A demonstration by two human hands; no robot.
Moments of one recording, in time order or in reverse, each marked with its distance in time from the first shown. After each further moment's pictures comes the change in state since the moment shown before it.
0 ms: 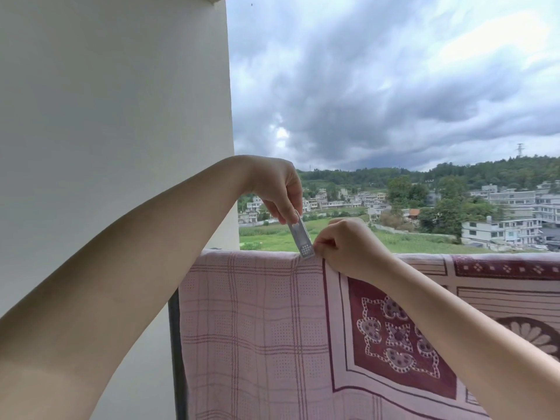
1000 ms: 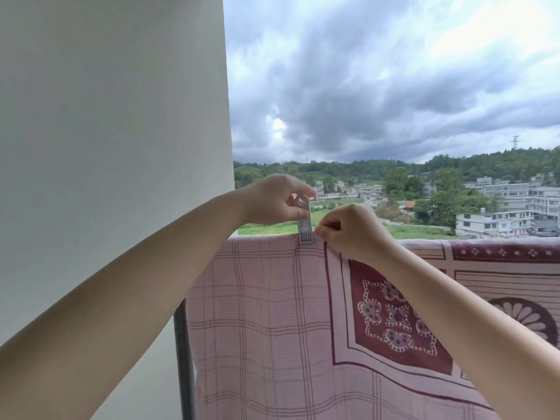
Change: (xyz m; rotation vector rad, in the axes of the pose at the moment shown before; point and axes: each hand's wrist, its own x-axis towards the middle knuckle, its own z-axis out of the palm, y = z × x) left_hand -0.021 -0.013 0.048 0.168 0.286 0.209; right_hand 0.001 0.002 0.001 0.027 0.069 0.080
